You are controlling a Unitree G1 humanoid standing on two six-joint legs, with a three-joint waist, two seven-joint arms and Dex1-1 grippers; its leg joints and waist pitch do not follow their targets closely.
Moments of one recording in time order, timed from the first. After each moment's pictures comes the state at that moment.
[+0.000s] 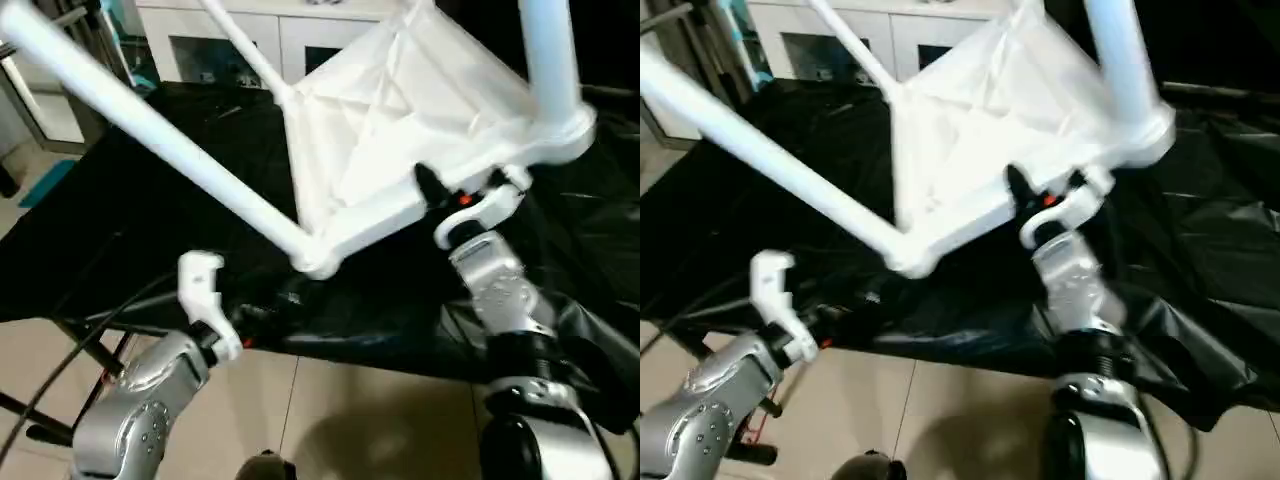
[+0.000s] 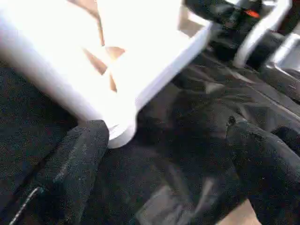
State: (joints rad) left arm -0.02 0.26 -0.05 -0.34 -0.50 0.56 -0.50; right arm -0.63 -0.05 -0.34 0.42 0.57 0.29 0.19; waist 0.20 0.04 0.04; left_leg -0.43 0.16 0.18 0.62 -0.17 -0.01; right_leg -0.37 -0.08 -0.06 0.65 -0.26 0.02
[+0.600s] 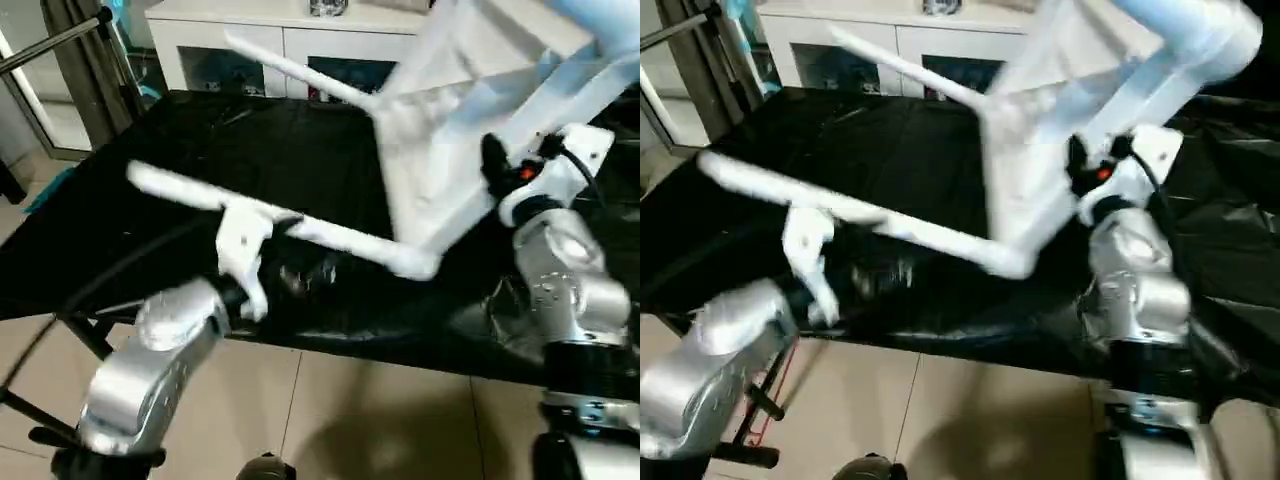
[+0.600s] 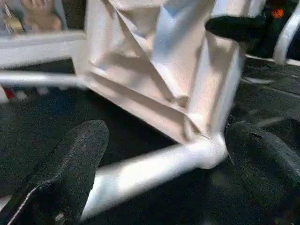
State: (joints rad) left arm -0.24 0.30 -0.13 -0.37 -0.32 0.49 -0.44; right arm -0.55 -0.26 -0.22 0.17 0.30 0.30 0.03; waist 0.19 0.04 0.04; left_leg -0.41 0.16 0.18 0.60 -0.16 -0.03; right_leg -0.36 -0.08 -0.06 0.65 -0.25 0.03
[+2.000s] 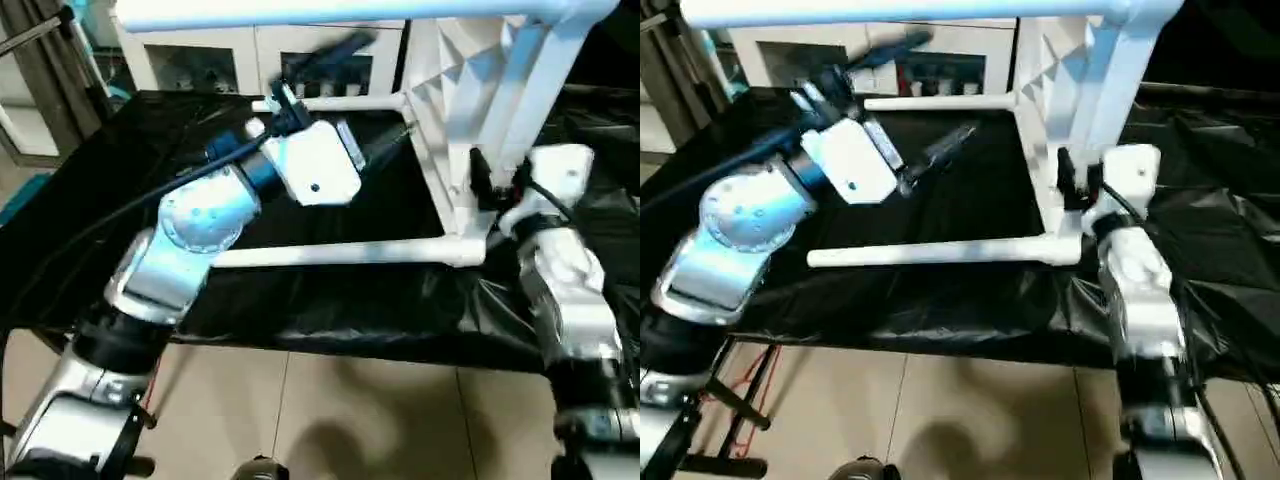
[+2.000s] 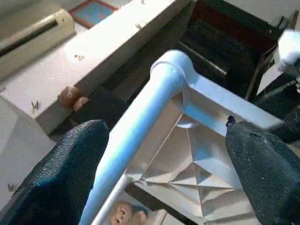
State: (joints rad) left arm -0.72 0.41 -0.28 -0.09 0.17 -0.28 -0.41; right arm -0.46 -0.29 -0.15 0.26 0.14 -0.12 0.15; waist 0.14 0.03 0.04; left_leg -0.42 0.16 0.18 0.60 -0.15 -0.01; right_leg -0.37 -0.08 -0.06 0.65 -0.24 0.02
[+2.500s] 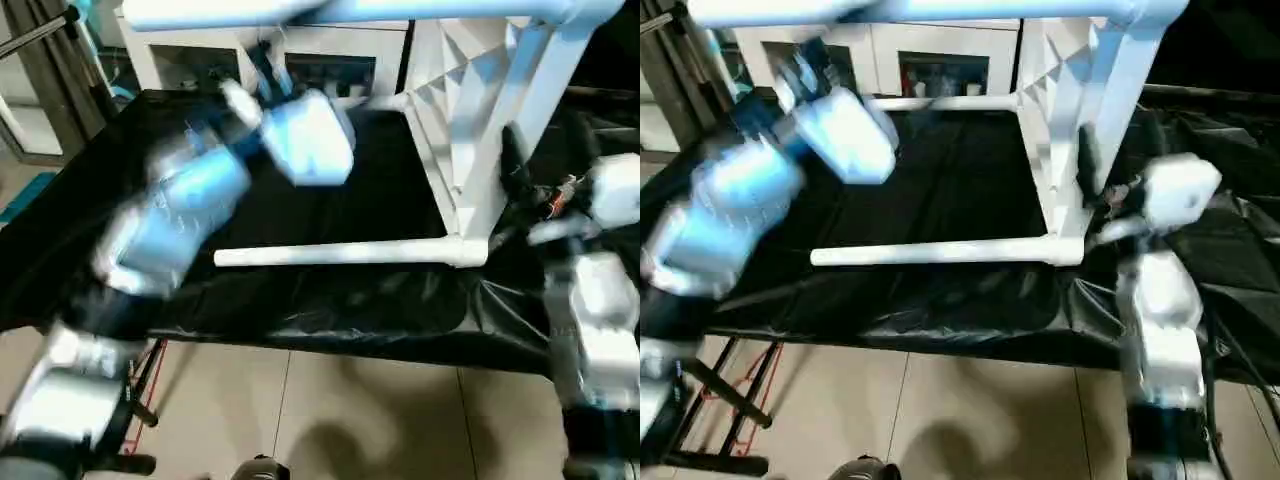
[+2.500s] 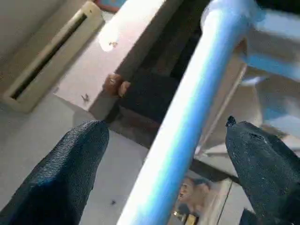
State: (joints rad) left arm -0.86 0.45 -0.24 0.10 0.39 -0.33 -0.27; right arm -0.26 -0.27 -0.12 -0.02 0.21 -0.25 0.27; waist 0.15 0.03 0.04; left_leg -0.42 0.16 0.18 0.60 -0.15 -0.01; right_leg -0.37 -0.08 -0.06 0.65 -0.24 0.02
